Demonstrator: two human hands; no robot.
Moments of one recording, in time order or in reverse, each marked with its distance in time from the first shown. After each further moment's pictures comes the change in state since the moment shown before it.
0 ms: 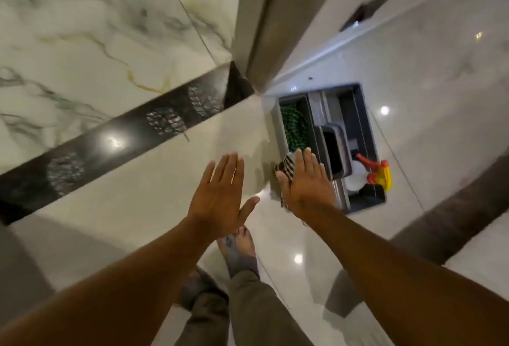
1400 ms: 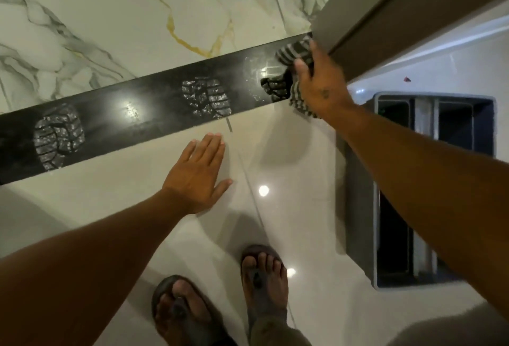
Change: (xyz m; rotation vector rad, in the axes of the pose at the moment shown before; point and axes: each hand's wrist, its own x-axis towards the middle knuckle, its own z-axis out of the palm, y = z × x) left_hand 0.073 -0.195 0.153 0.006 0.048 -0.081; right_hand 0.270 -0.135 0.028 0.295 0.238 -0.324
